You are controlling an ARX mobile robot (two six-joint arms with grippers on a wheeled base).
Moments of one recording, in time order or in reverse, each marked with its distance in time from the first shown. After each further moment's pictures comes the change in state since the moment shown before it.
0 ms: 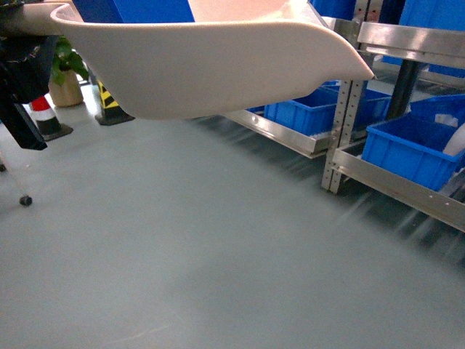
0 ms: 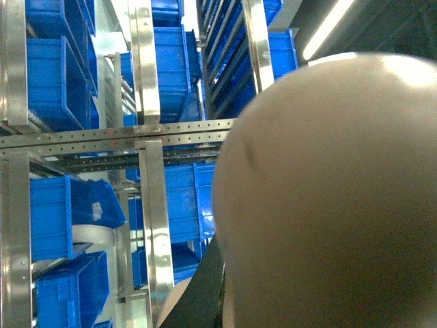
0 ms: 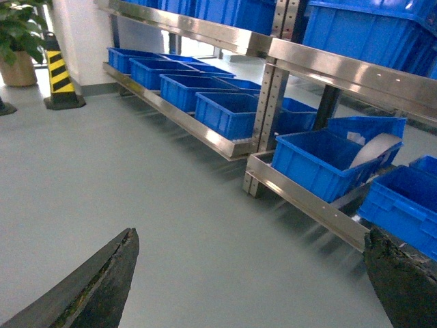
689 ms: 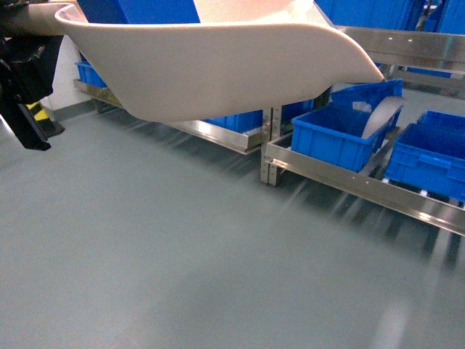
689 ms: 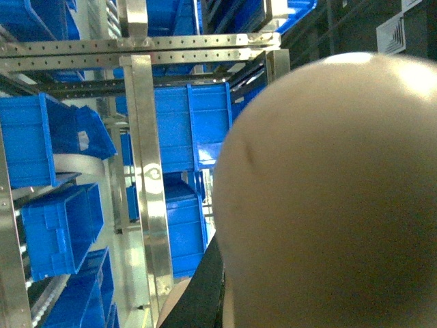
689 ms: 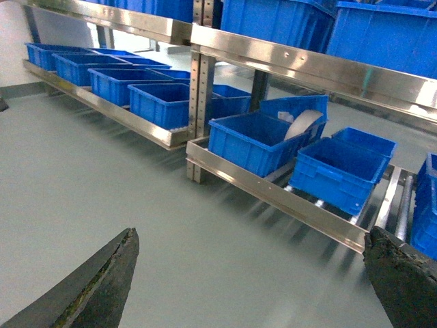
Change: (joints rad) left arm -0.003 0.000 0.000 0.000 0.001 0.000; right arm 0.000 0.000 0.000 0.000 0.000 0.000
